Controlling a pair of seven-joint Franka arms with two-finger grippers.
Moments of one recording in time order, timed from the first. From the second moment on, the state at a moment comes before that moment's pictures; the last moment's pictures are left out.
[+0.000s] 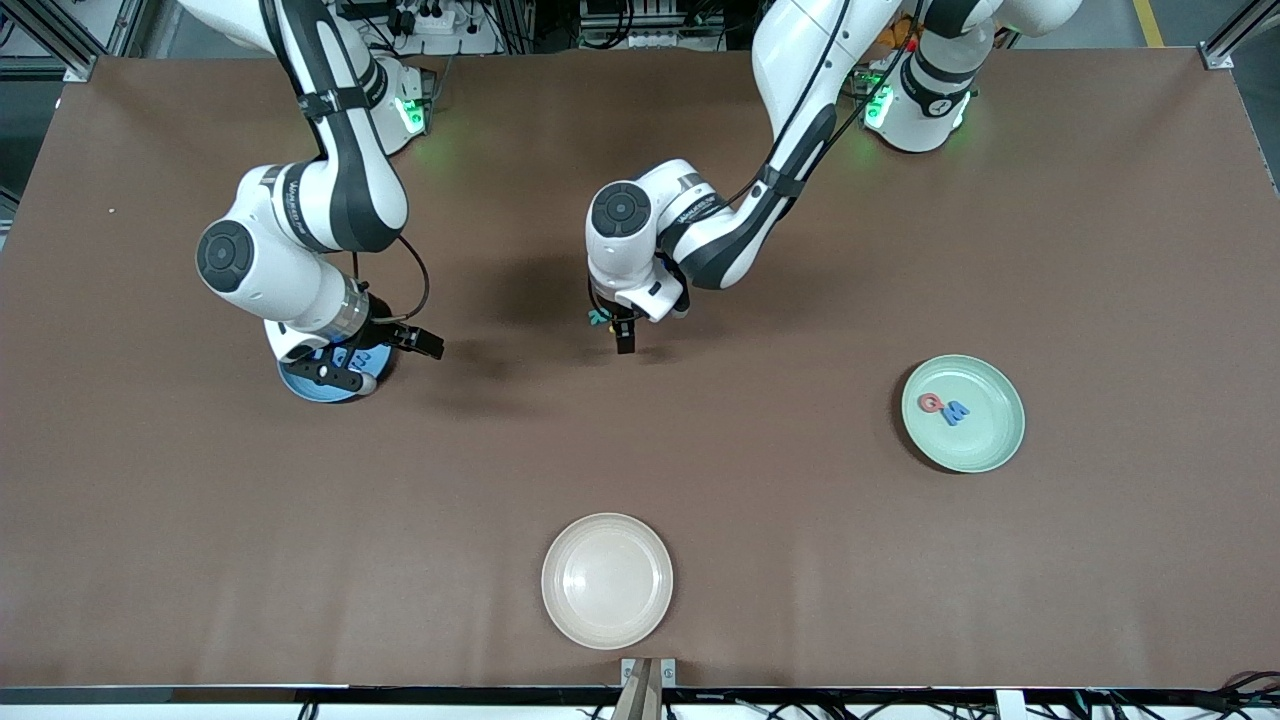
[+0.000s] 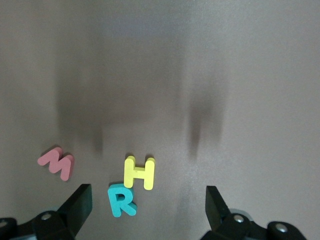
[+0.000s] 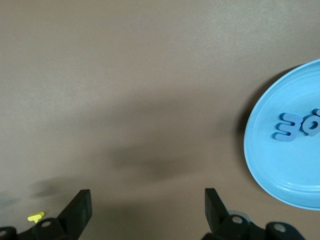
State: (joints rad) left arm -0.83 0.75 -0.11 -1.55 0.02 2.33 -2.61; right arm 1.05 0.27 -0.82 -2.14 0.52 2.22 0.22
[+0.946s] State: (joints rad) left arm -0.85 0.80 -0.11 -1.55 0.08 2.37 -2.61; right arm 1.05 0.27 -0.82 -2.13 0.52 2.22 0.22
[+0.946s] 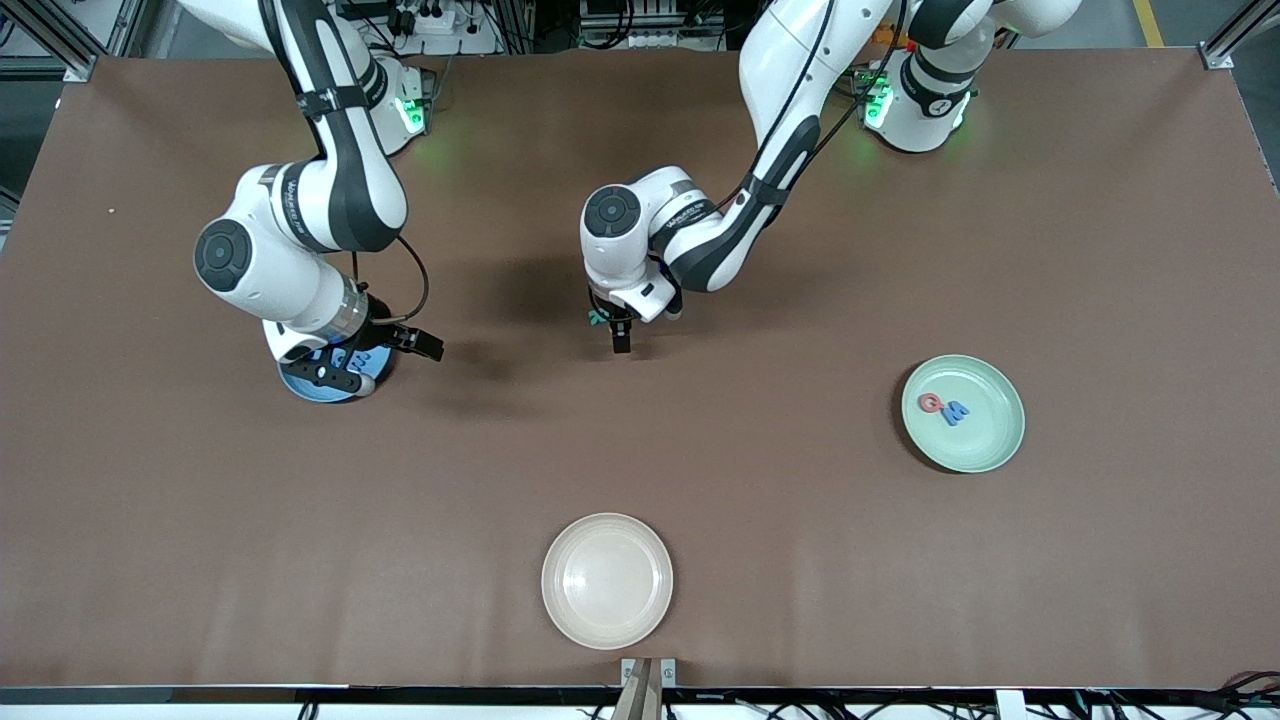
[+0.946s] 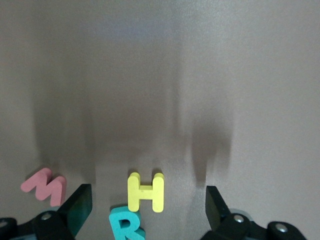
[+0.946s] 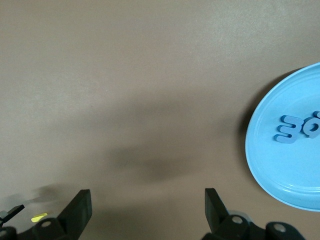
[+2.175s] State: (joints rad) left arm -0.87 0.82 -0.11 -1.56 0.11 2.43 -2.62; right arm 1.05 0.27 -0.82 -2.13 0.52 2.22 0.22
